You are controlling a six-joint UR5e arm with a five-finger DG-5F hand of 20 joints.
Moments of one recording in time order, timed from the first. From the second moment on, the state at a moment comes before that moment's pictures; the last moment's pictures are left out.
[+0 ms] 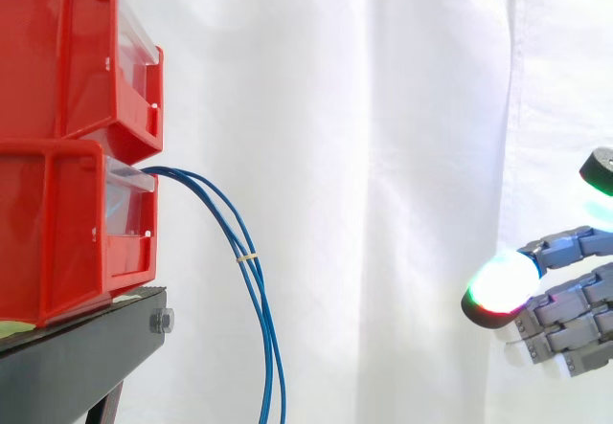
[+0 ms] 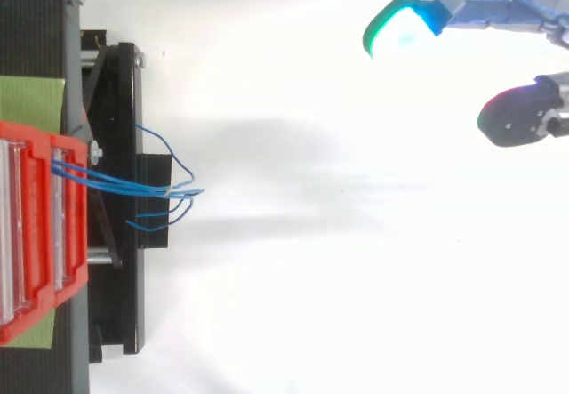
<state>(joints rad) 0.19 -1.95 -1.81 -2.53 -1.00 -0.29</state>
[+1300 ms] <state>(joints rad) 0.22 -1.97 -1.81 -2.50 -0.89 -0.35</state>
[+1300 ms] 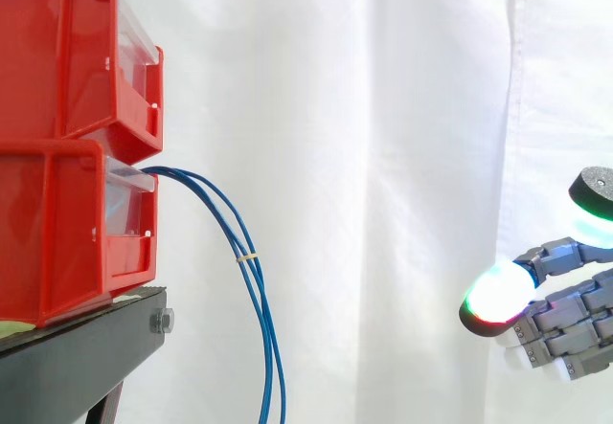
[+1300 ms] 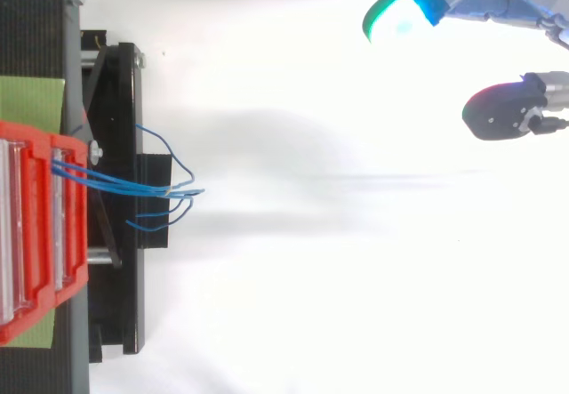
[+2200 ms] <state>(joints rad) 0.22 -2.13 -1.62 -2.53 -0.90 -0.34</state>
